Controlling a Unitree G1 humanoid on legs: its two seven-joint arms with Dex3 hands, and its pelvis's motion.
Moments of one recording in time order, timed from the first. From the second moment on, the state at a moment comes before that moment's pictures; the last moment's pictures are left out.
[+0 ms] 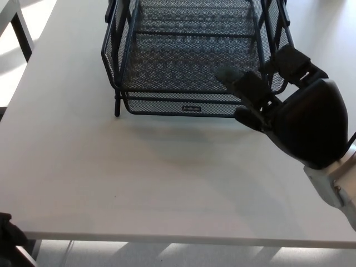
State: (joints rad) left_arm 0.36 0.85 0.19 0.00 0.31 -0.34 -0.22; right_arm -0.50 -0.59 0.51 0.14 -1.12 -0.16 -0.88
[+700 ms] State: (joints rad) left_arm 0.38 0.85 0.19 0.00 0.31 -0.34 -0.22; right_arm -0.14 -0.71 0.04 -0.29 -1.06 -0.11 -0.62
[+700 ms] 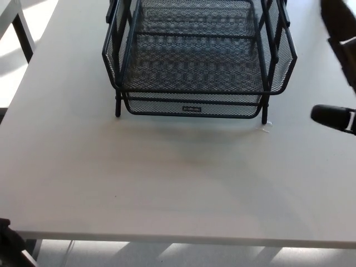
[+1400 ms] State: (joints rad) left_arm 0.39 0.85 0.21 0.01 0.31 -0.34 -0.22; right_arm 0.25 -0.71 -0.58 -0.01 -0.91 -0.07 -0.63
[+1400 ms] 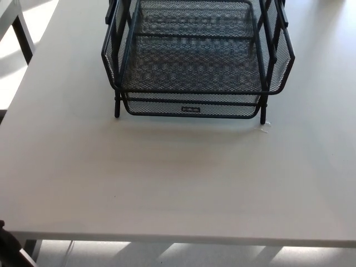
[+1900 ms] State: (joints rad) left_arm 0.39 0.85 0.21 0.02 0.31 -0.35 -0.22; right_arm 0.23 -0.72 -0.59 0.51 -0.79 -0.09 -0.70
